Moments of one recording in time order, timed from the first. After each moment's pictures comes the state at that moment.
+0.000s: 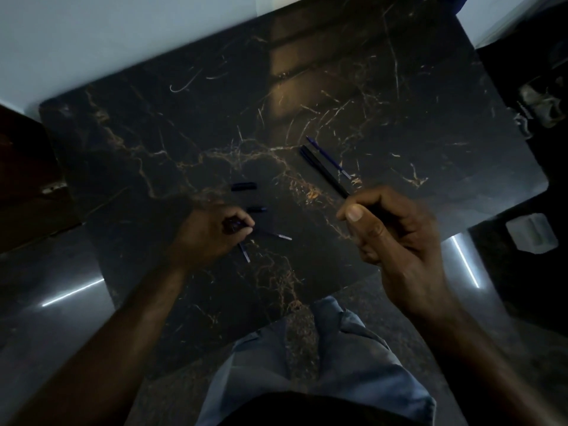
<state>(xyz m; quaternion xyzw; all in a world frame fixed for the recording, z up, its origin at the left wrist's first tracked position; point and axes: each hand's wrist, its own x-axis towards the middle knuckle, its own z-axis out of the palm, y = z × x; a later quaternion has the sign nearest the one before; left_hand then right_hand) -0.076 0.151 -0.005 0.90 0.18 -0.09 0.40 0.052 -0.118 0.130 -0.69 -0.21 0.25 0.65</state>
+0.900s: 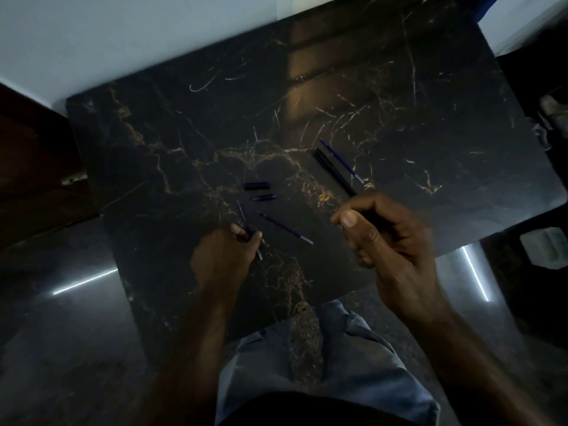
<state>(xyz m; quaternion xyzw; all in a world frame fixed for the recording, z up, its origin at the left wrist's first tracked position) -0.084 0.084 0.018 0.82 0.50 -0.14 0.23 0.045 -0.107 0.124 -0.68 -0.22 0.27 0.65</state>
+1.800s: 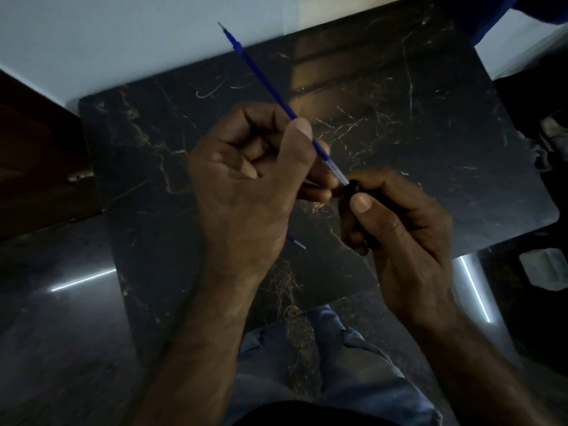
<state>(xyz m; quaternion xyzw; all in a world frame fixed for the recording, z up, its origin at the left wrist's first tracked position) -0.003 0.043 0.197 0.60 0.23 0.32 0.69 0.057 -0.101 0.166 -0.60 -0.27 0.26 0.71</state>
